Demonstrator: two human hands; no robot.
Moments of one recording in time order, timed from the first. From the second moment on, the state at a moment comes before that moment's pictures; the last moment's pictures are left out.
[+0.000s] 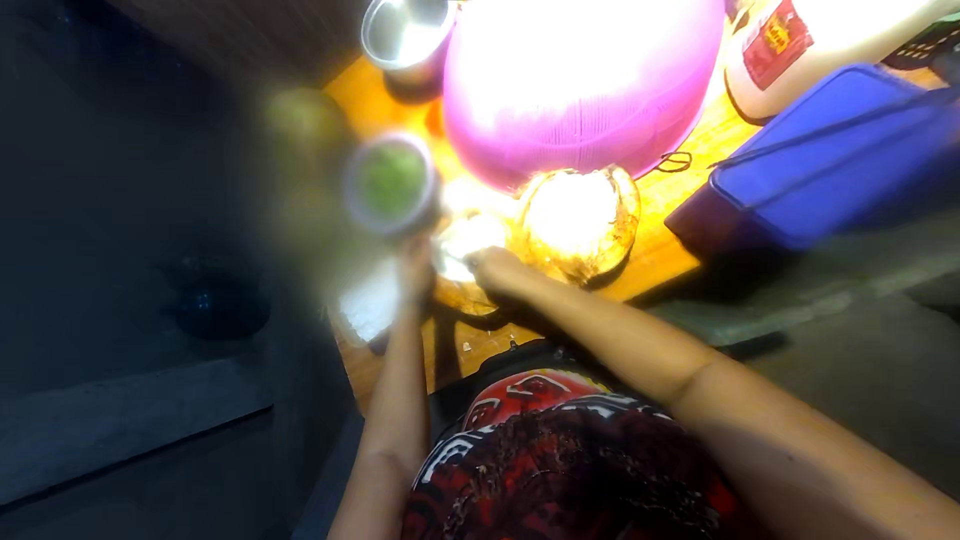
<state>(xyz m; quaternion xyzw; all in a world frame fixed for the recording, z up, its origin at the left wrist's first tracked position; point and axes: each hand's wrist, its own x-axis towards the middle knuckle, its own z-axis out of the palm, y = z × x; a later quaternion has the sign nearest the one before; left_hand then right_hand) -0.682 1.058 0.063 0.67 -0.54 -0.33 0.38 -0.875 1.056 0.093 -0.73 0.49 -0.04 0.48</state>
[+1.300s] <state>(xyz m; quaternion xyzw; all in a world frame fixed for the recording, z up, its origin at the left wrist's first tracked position) -0.683 1.056 0.065 0.67 -0.53 -0.34 0.39 -0.905 1.049 0.081 -0.57 0.48 -0.09 0.66</state>
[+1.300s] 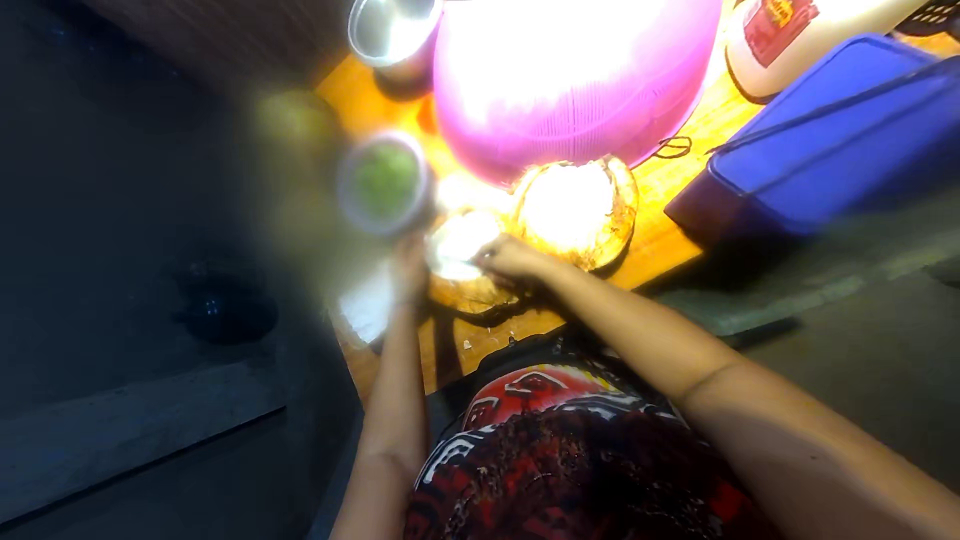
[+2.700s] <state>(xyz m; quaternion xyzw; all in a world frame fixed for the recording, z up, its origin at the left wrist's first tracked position) -0.682 1.050 0.062 0.68 -0.53 -0.35 0.38 -0.898 1.065 0.077 -0.58 0.46 -0.16 0.65</state>
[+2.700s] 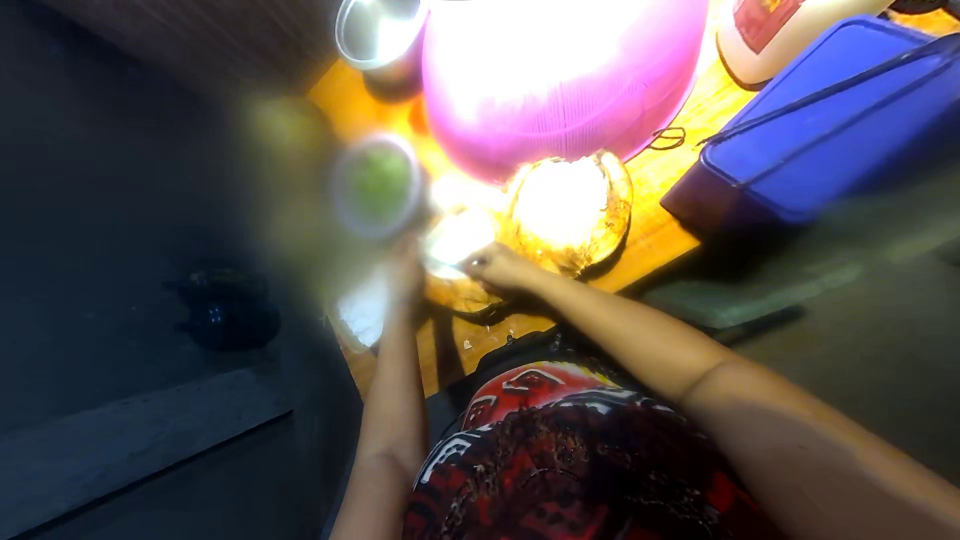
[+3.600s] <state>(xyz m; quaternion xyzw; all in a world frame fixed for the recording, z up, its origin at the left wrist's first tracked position) -0.682 1.052 0.064 0.69 -0.53 -0.33 0.37 -0.881 1.066 0.075 -0.53 0.46 -0.22 0.68</state>
